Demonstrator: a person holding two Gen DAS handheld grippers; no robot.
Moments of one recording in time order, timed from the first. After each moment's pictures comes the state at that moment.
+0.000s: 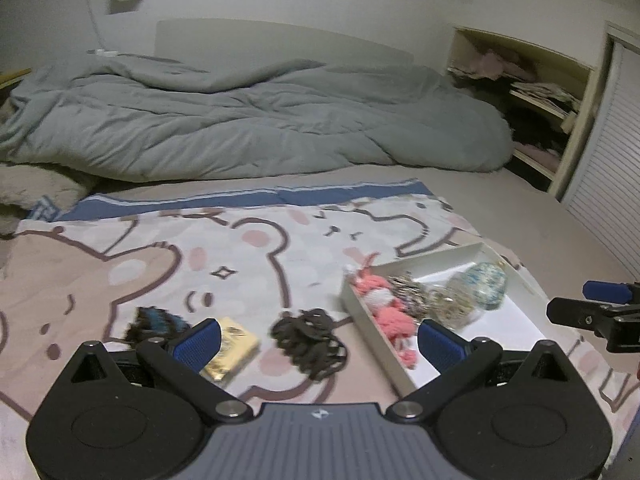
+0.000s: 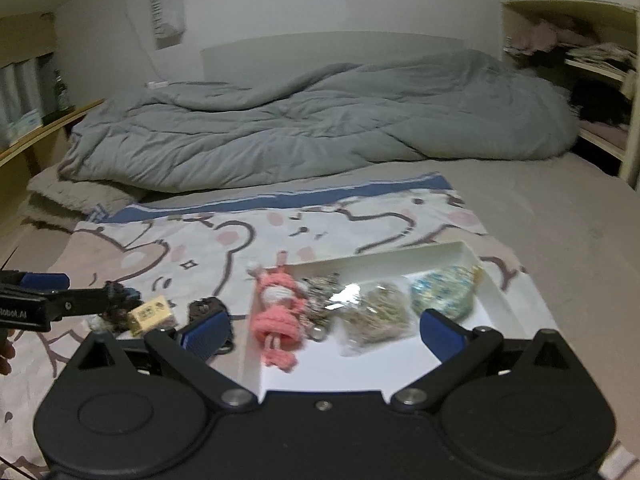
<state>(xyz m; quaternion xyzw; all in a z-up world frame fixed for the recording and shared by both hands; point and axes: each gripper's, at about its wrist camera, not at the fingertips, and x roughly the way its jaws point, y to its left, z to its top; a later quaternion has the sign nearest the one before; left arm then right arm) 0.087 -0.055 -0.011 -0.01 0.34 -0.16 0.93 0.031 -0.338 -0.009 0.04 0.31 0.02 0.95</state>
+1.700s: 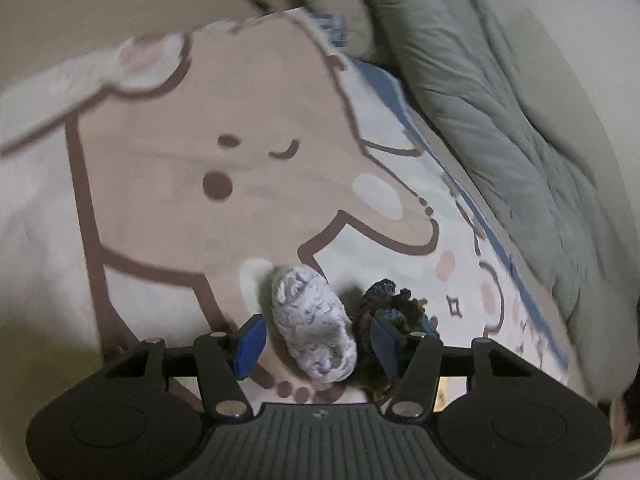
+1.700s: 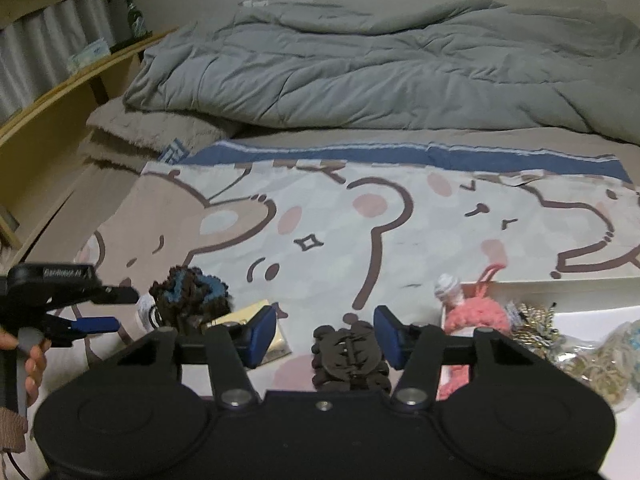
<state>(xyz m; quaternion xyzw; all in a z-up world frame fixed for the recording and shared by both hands) 0.169 0.128 -0.130 -0.39 0.42 0.13 0.81 0.187 -0.205 -0.078 0.02 0.39 0.18 0.90</state>
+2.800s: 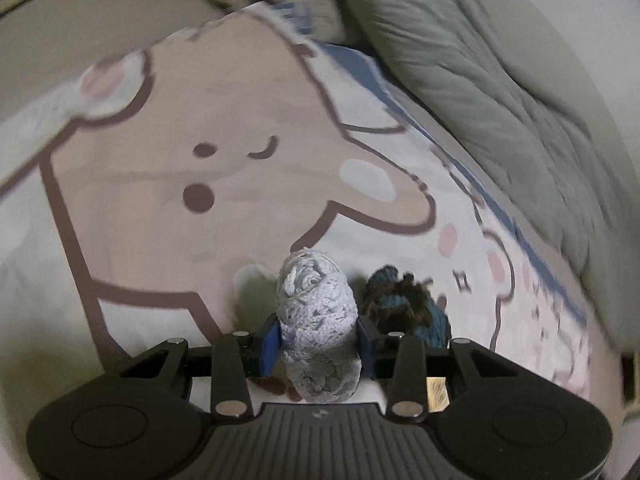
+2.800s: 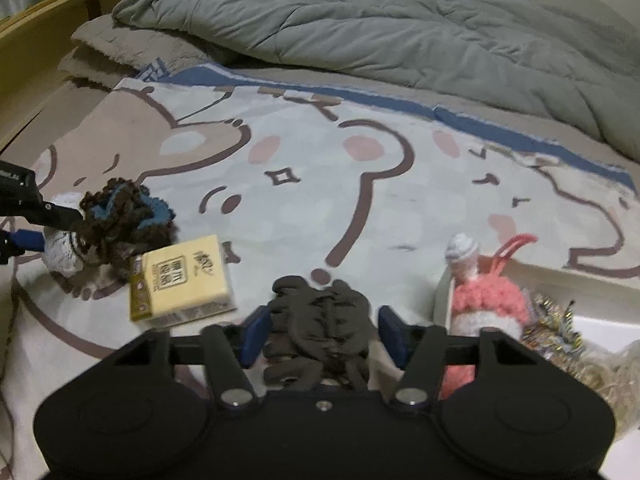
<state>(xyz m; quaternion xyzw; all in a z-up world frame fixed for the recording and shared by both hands) 0.181 0.124 -0.123 -0.30 0.46 0.08 0.83 0.208 -0.186 -0.141 -0.07 0.43 0.17 0.88</state>
